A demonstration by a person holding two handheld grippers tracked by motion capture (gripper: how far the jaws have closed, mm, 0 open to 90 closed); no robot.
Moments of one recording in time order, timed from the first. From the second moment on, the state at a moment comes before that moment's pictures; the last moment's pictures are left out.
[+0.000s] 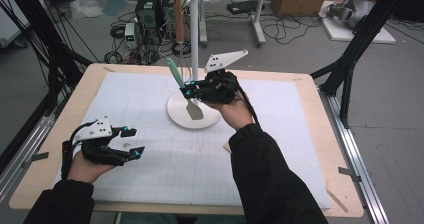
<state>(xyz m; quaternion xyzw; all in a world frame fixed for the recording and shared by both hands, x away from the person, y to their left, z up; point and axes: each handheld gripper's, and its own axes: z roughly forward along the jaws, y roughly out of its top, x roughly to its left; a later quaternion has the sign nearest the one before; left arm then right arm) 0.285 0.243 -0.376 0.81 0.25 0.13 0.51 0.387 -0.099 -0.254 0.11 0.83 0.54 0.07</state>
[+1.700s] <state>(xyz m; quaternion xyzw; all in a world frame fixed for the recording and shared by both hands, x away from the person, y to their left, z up) 0.286 0.243 -0.378 0.81 0.25 0.13 0.51 0.435 -0.117 -0.179 0.18 0.78 0.59 0.10</state>
